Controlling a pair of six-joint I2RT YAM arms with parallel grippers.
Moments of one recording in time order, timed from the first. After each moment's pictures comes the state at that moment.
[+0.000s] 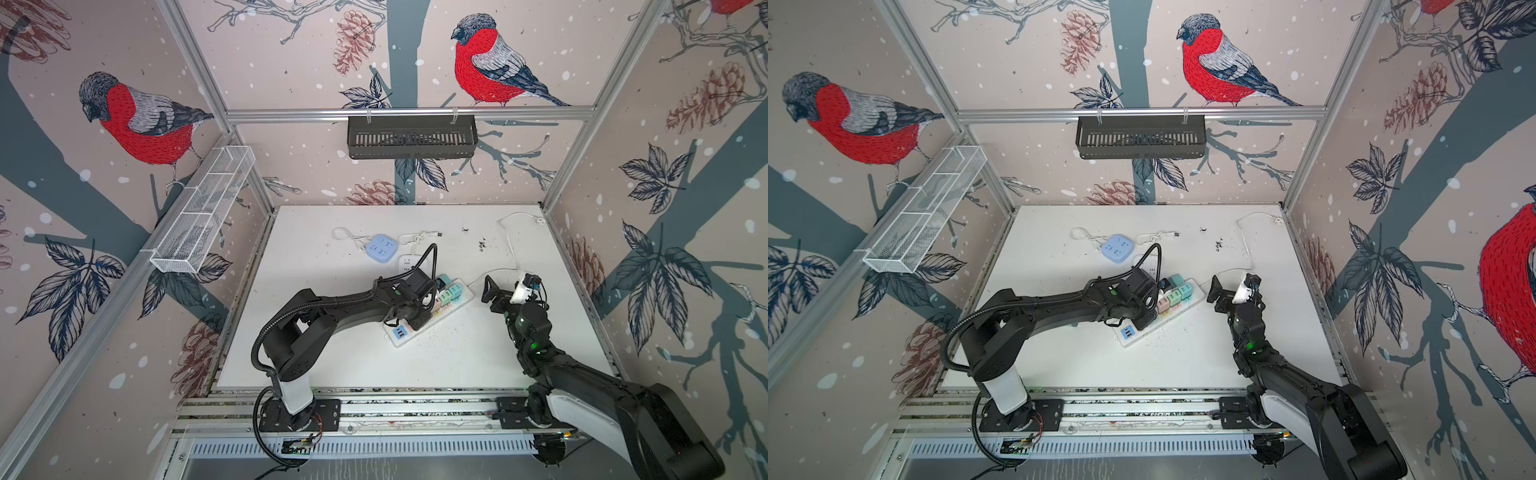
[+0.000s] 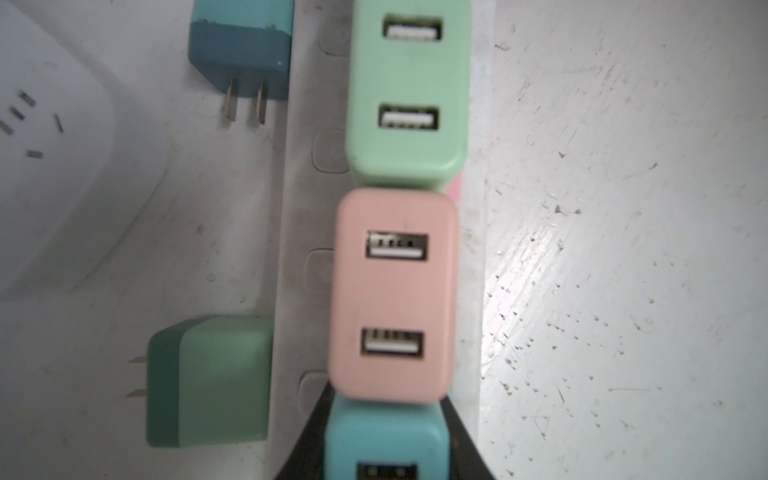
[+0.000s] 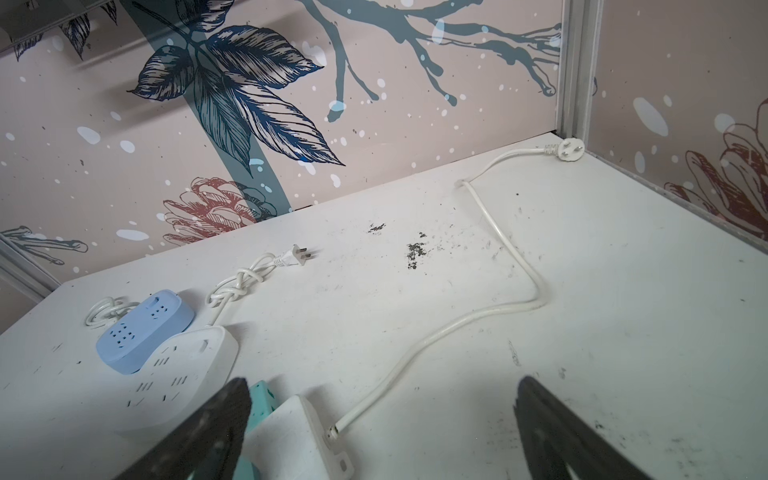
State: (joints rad) left arm -0.90 1.78 1.09 -0.38 0.05 0.06; right arm 0.36 1.01 0.08 0.78 0.29 0.33
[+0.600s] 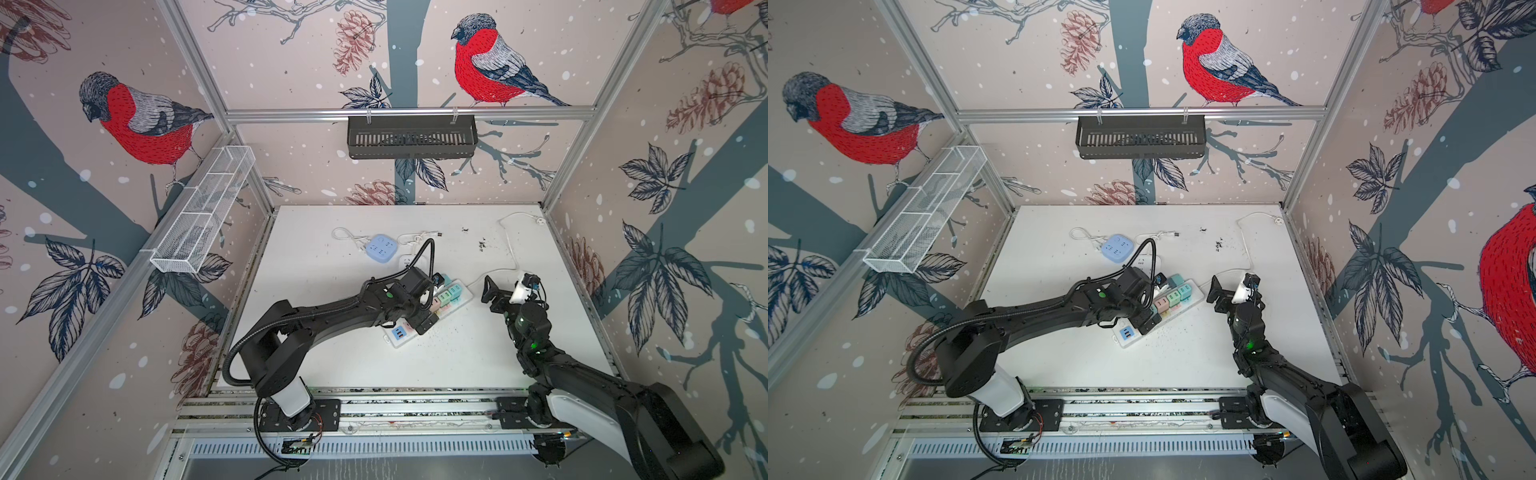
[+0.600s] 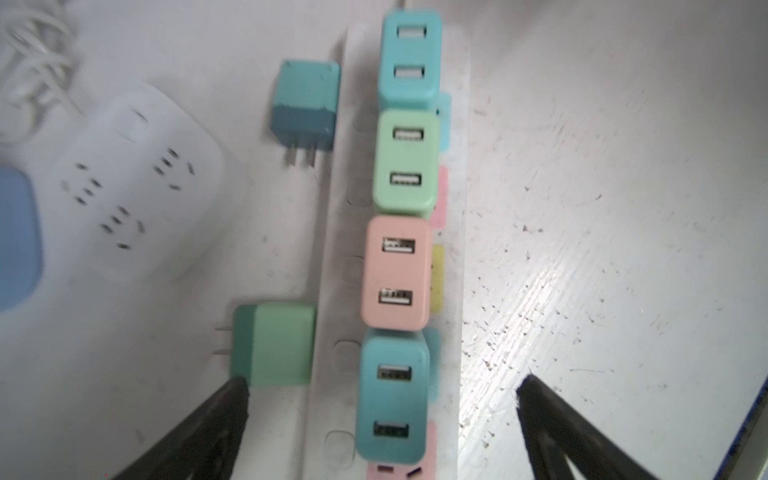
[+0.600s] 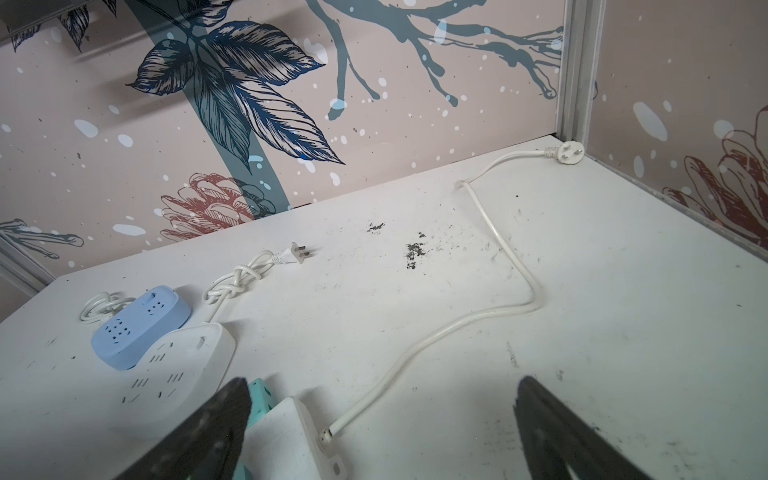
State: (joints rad) left arm -0.92 1.60 1.08 -0.39 -0.03 0.06; right arm 0.37 1.01 0.09 0.78 0.29 0.32
